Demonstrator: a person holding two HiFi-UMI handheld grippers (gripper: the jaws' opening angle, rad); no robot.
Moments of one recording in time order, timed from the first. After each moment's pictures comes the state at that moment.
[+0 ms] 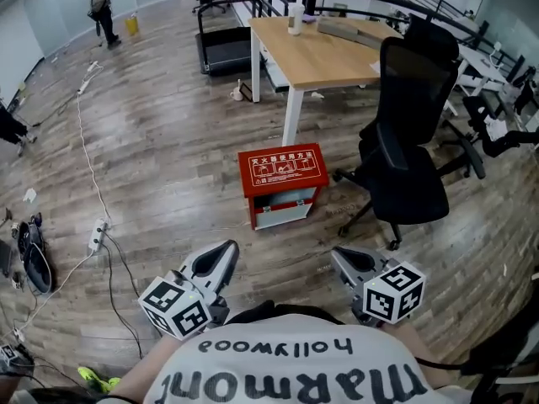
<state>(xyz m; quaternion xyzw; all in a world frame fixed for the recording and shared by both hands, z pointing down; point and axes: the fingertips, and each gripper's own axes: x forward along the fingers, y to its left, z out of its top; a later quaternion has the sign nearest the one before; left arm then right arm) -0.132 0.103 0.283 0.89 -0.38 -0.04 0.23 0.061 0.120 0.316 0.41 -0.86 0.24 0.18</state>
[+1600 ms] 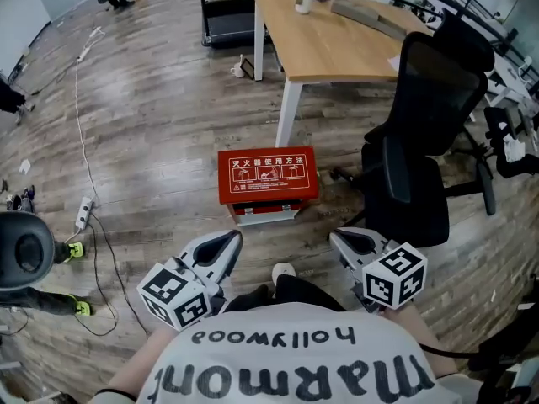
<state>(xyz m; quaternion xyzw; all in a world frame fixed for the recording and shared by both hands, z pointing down) -0.031 -0.036 0.314 0.89 -0.39 0.01 0.25 0.144 -0.048 0.338 0.35 -0.87 0.23 0.25</state>
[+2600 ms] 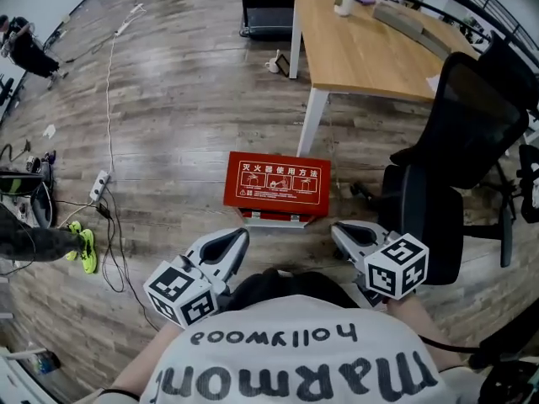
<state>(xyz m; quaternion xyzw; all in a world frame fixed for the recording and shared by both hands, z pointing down) 0.007 -0.093 0.332 0.84 -0.47 0.00 0.26 0.167 -0.145 0.367 0.25 -0.90 0.24 0.26</state>
